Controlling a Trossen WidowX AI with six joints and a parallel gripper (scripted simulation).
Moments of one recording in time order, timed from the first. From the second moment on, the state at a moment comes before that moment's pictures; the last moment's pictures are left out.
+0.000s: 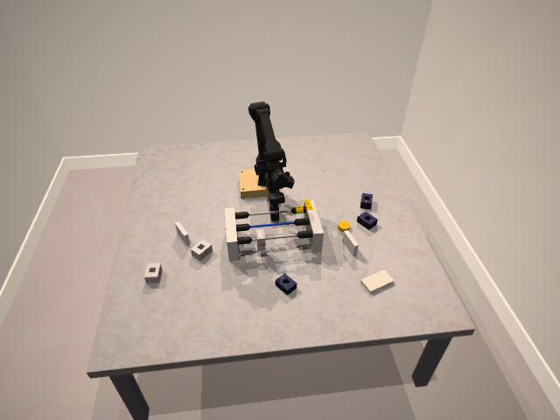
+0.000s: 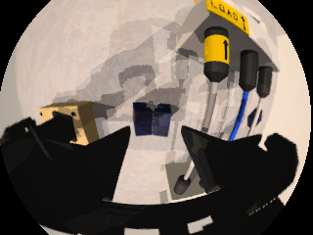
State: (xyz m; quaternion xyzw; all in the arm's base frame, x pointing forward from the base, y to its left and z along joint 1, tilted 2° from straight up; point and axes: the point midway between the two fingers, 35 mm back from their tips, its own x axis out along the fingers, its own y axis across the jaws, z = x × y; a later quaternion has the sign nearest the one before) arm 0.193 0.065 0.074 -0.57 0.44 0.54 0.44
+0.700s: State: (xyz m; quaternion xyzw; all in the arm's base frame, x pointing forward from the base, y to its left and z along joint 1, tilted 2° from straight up) arm 0.191 0.064 0.055 -0.57 0.44 0.54 0.44
